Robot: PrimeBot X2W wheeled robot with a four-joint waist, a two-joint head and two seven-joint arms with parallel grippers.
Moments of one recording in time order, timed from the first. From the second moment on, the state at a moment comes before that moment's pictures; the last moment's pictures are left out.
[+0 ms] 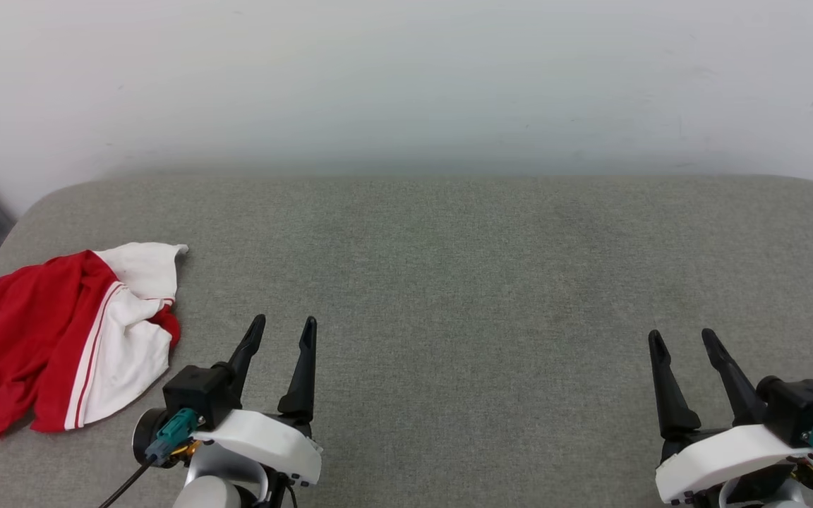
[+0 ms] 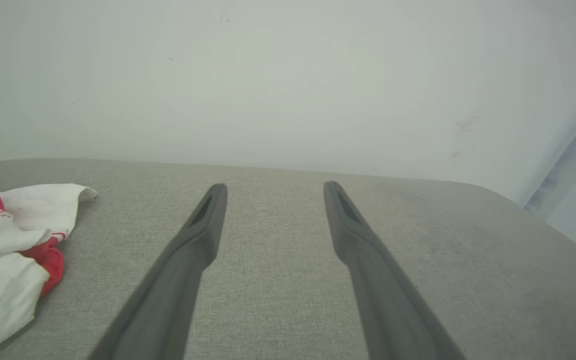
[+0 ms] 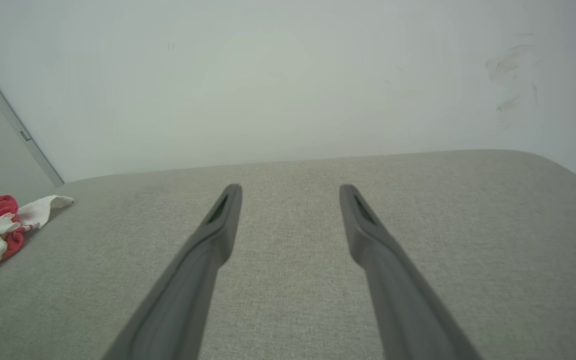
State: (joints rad) left arm -0.13 0.06 -0.12 0.26 -0.26 -0.13 -0.21; right arm -0.01 -0.05 -0.02 0.10 0.20 0.13 -0.11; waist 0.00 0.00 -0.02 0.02
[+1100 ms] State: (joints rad) left arm -0.16 0.06 -0.13 0.32 -0.08 -0.11 -0.26; right arm 0.00 -0.05 -0.03 0.10 0.06 0.13 -0.14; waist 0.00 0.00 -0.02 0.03
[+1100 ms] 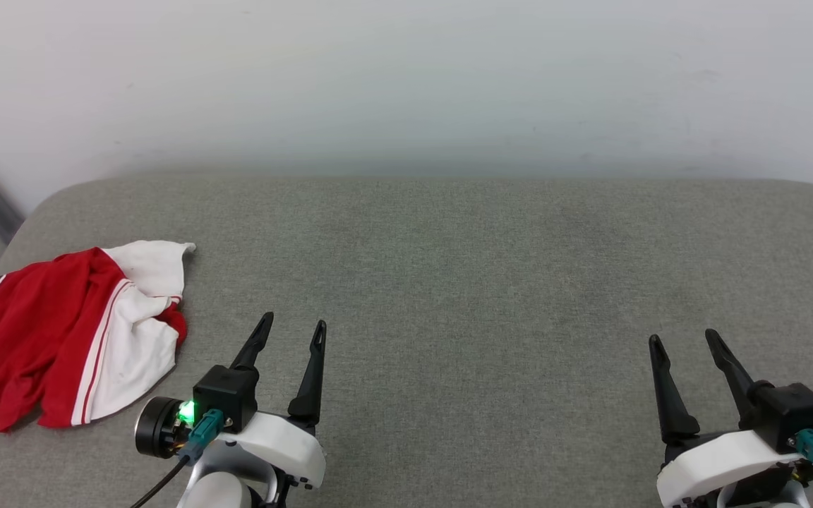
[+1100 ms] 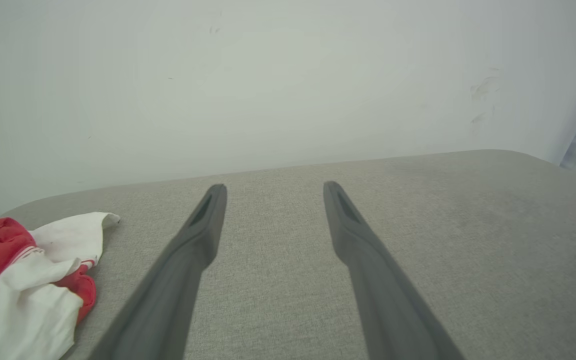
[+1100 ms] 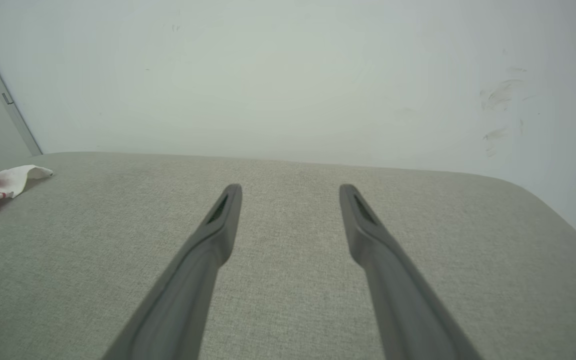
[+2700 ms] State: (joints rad) left arm -0.17 0.06 -0.06 0.33 -0.10 -0.09 -0.26; right arm -0.02 -0.05 0.04 0.11 0.09 0.13 -0.15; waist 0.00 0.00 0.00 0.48
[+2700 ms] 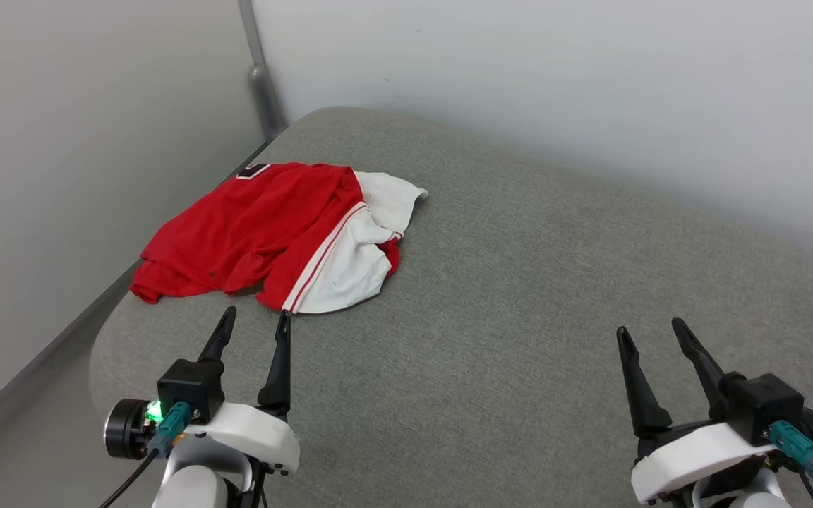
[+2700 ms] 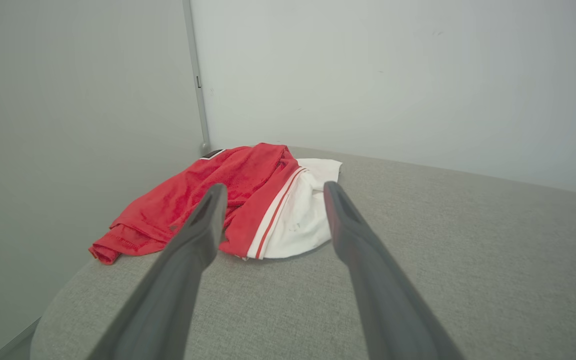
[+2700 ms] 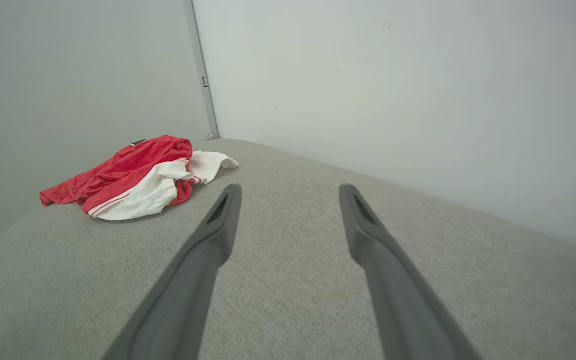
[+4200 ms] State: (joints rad) left arm -0.81 0.62 -0.25 0.83 -0.80 -0.13 0.66; right arm -0.29 -0.05 0.09 0.01 -0.01 0.13 -0.10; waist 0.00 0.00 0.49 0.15
